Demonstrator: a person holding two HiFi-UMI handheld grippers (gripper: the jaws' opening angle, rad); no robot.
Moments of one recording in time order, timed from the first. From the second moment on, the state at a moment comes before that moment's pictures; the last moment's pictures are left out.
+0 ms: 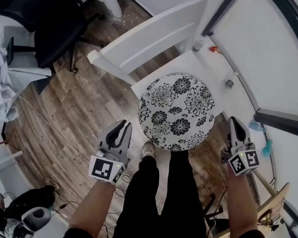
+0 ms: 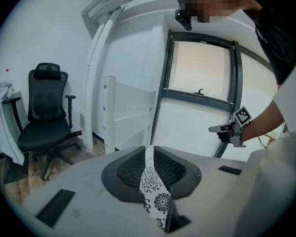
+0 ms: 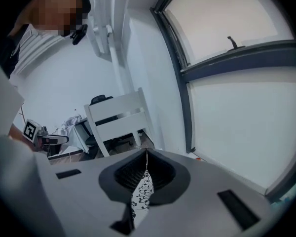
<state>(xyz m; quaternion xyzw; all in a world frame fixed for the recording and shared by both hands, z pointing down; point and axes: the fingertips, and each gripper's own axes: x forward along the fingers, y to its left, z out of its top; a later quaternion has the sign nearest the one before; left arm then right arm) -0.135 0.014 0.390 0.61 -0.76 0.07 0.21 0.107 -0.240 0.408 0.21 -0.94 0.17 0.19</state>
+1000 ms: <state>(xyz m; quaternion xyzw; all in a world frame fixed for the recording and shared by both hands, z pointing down) -0.117 0.019 0.565 0.59 -0.75 0.09 0.28 0.110 -0.254 0.577 0.18 -0.93 0.17 0.29</state>
